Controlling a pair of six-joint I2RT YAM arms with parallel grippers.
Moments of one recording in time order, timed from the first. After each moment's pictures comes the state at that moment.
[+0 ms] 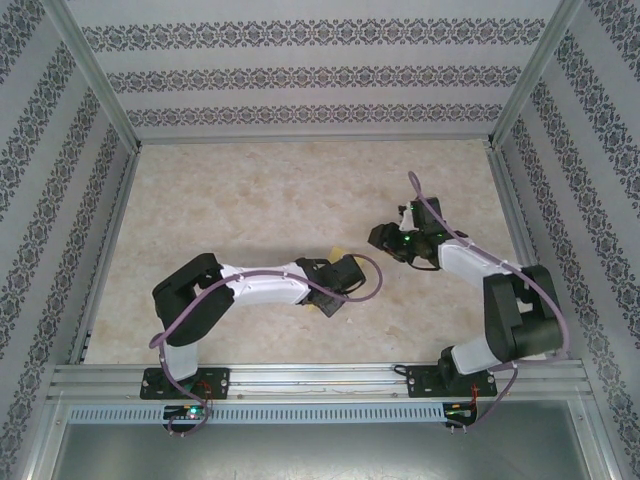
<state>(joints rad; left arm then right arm) -1.01 1.87 1.17 -0.56 -0.19 -0.25 0.19 1.46 0.73 -0.19 -0.48 0.65</state>
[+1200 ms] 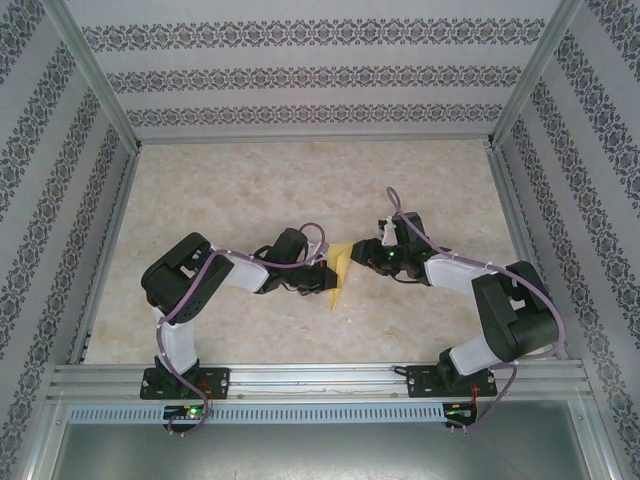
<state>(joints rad) -0.66 1.91 0.79 0.39 0.71 -0.93 0.34 1.51 0.61 0.06 -0.54 0.75</state>
